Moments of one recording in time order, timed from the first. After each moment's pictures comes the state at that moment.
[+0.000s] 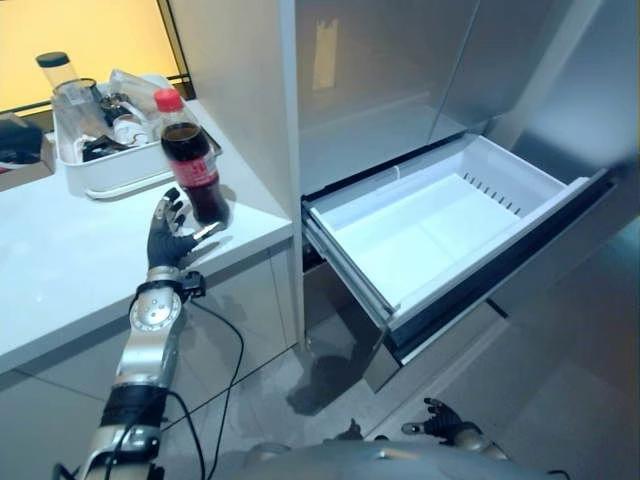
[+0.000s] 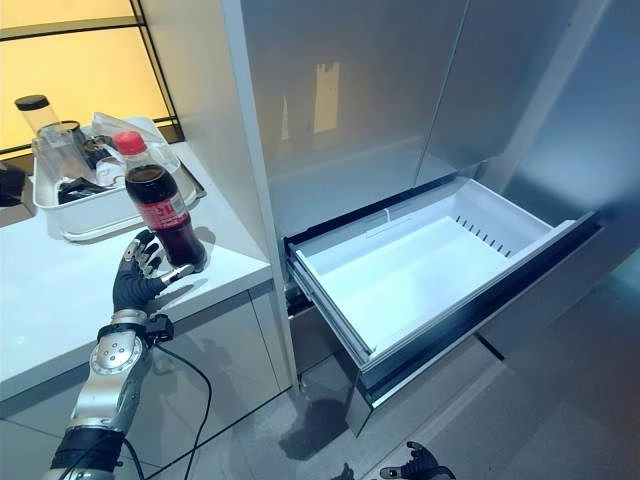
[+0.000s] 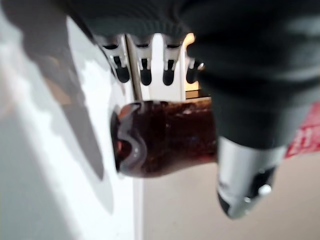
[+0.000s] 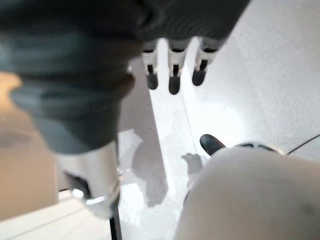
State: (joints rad) left arm -0.16 0.42 0.08 0.24 -0.25 -0.14 0.18; right arm -0.01 -0.17 0.21 1.18 -0.08 -0.04 -0.05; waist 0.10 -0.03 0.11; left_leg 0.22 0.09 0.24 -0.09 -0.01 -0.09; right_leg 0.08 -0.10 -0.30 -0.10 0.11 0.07
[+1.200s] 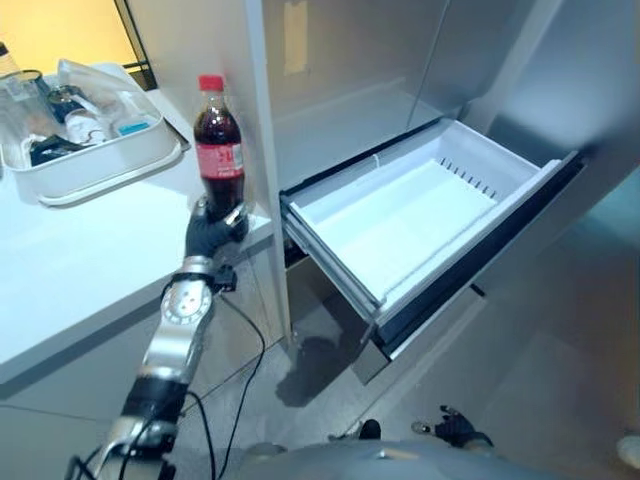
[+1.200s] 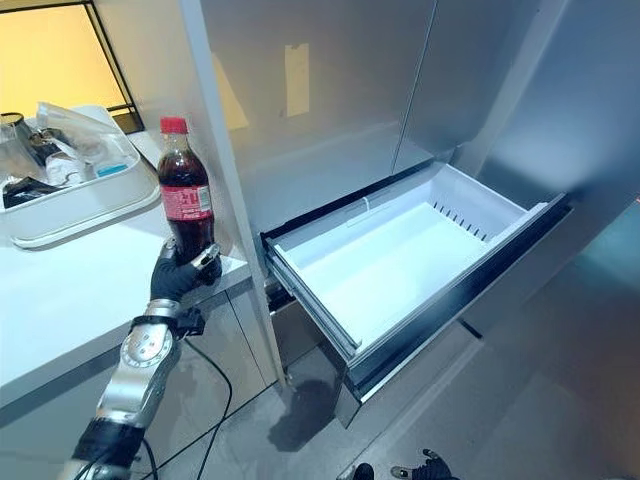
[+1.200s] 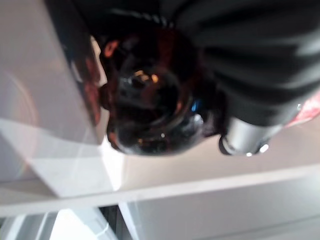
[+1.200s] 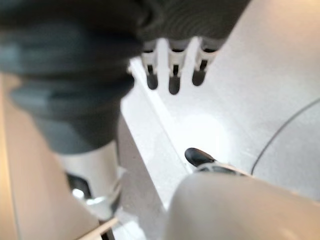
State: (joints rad) left arm -0.05 0.40 -0.01 0.03 -0.23 -0.19 0.08; right arm 0.00 -0.18 0.02 1.20 0.13 -0.06 -0.12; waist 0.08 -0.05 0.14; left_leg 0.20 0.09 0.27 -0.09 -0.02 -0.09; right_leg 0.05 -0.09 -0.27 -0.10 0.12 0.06
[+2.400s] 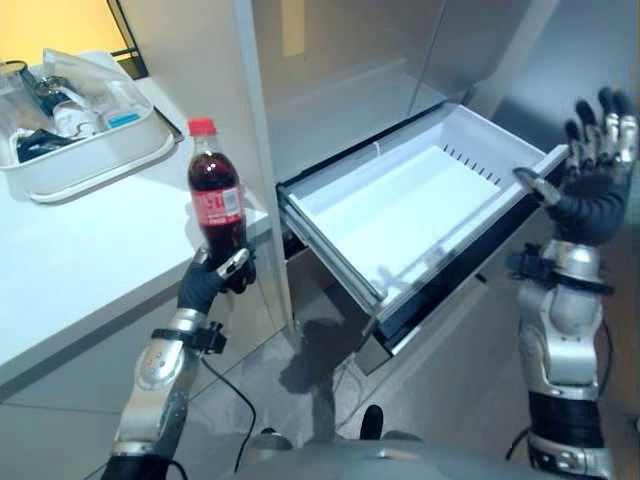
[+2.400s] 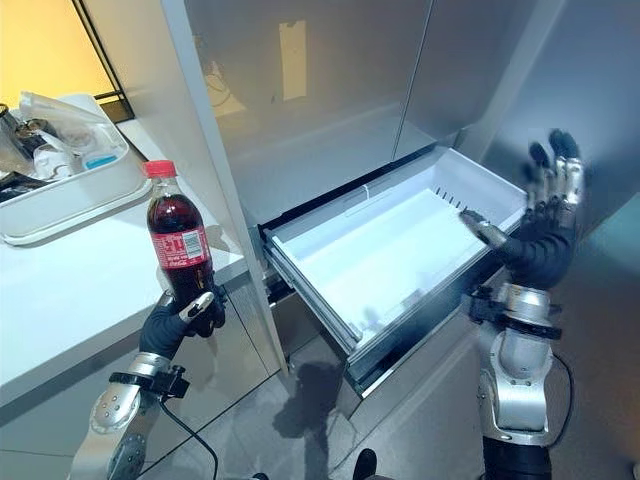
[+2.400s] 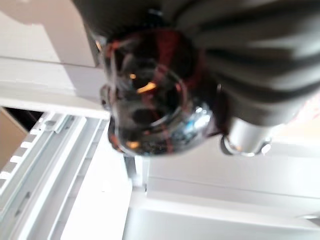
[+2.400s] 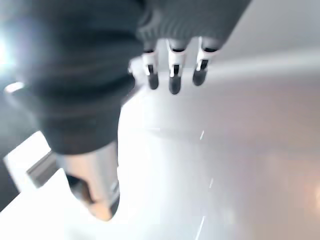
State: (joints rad) left arm 0.20 0.37 -0.03 -0.13 -0.44 -0.20 -0.18; right arm -0.08 -0.31 -0.11 -0.41 0.19 -0.35 -0.14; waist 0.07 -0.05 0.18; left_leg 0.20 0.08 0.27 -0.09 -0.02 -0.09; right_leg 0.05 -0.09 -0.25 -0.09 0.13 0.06
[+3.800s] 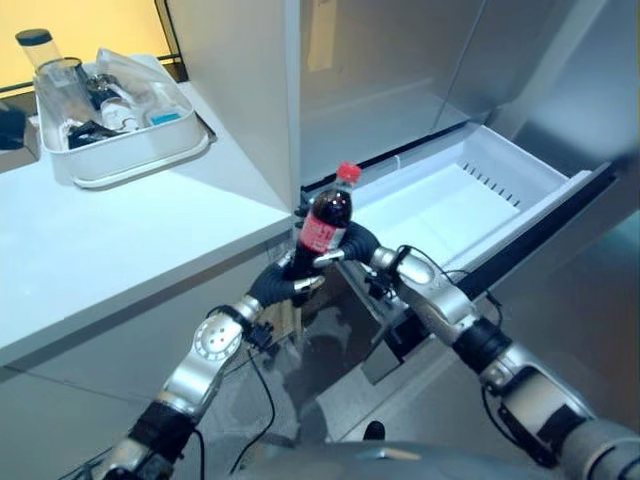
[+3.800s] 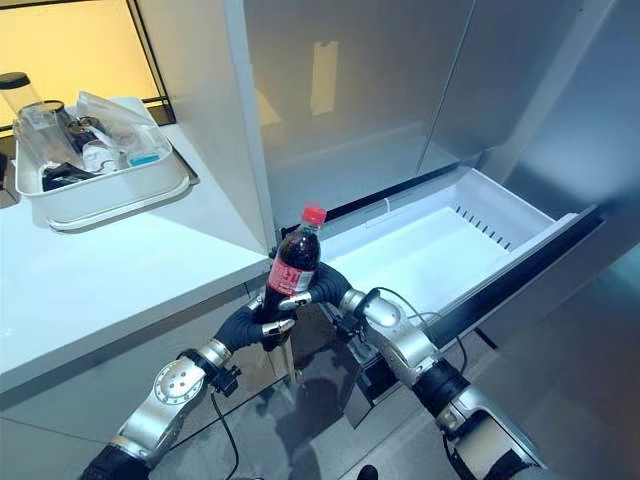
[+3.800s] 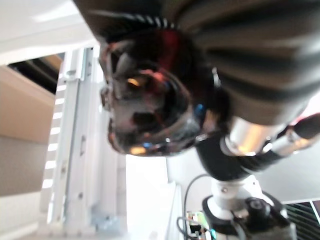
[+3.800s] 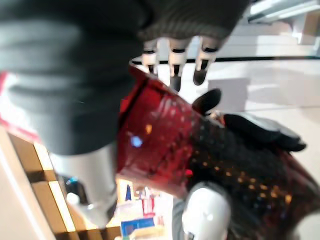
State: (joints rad) left arm -0.07 0.45 -0.37 0.11 -0.18 -0.24 -0.18; right arm -0.52 -0.31 0.60 0.33 0.57 -0.09 0.31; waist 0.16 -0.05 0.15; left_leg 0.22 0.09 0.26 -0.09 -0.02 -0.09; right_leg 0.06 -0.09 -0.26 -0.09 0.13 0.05
